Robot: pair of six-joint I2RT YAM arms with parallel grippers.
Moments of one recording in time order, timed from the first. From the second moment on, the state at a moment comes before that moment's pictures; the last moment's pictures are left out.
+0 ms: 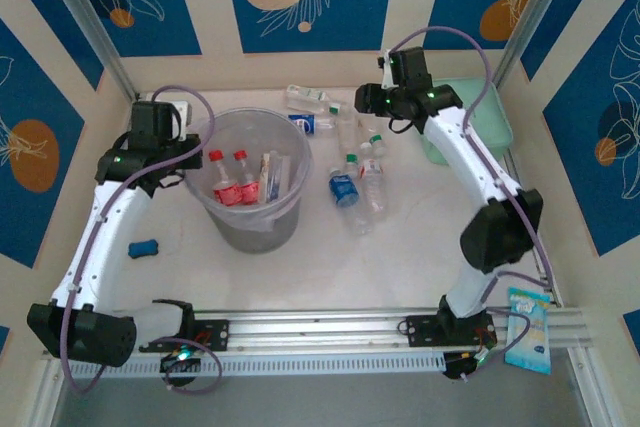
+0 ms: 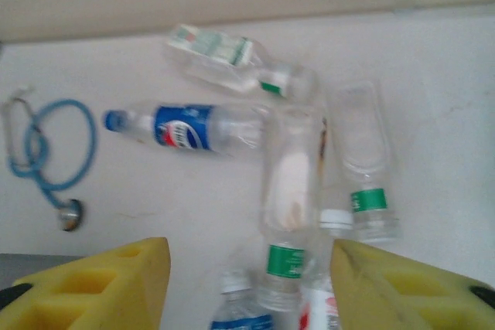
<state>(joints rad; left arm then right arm) -0.13 1.20 1.34 -0.90 -0.06 -0.11 0.32 1.77 1.77 -0.75 -0.08 0.31</state>
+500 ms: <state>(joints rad) 0.12 1.19 1.33 -0.97 -0.01 -0.10 0.31 2.23 2.15 -0.89 -0.04 0.22</state>
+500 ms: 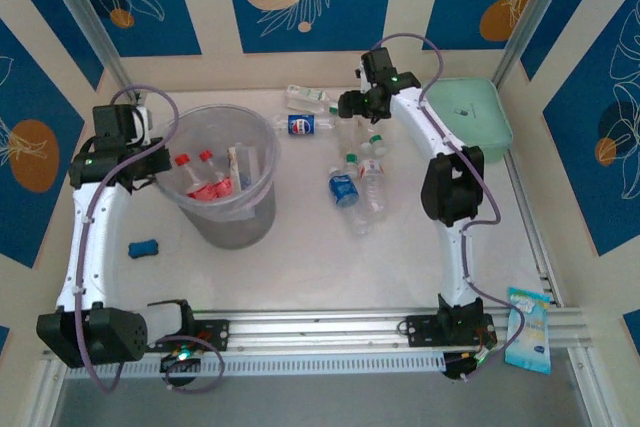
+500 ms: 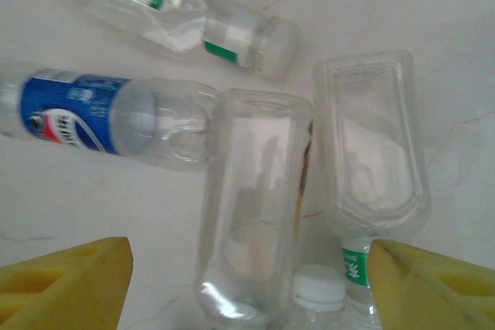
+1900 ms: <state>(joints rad) 0.18 1.17 1.28 -0.88 0.16 -0.11 0.19 2.46 2.24 -0.95 -0.07 0.19</state>
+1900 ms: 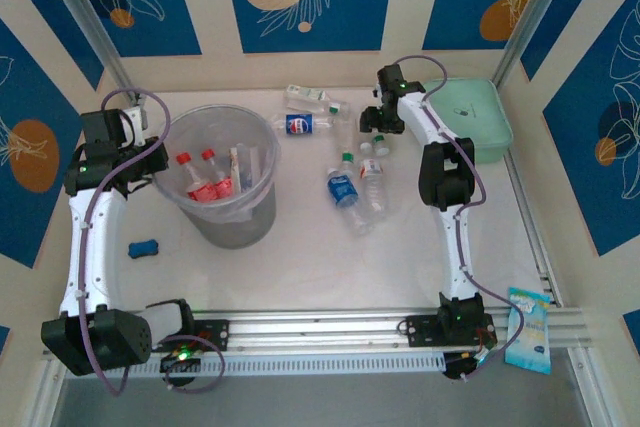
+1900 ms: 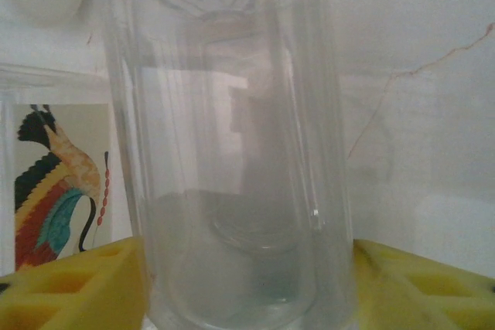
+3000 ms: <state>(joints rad) -0.18 1.28 1.33 -0.80 0.20 -0.12 0.36 1.61 2.03 -1.03 -0.55 0.31</state>
